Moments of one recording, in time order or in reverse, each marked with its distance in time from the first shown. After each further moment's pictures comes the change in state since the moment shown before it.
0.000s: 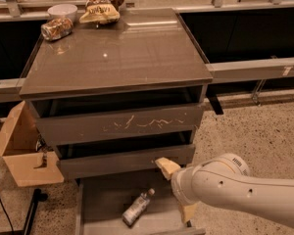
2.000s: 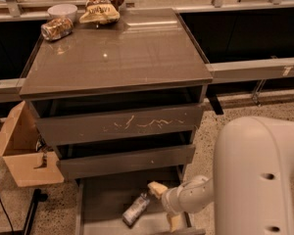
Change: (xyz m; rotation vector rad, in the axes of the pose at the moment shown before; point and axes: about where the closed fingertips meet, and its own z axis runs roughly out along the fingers) arm 0.035 0.069 0.242 -0.072 -0.151 -0.034
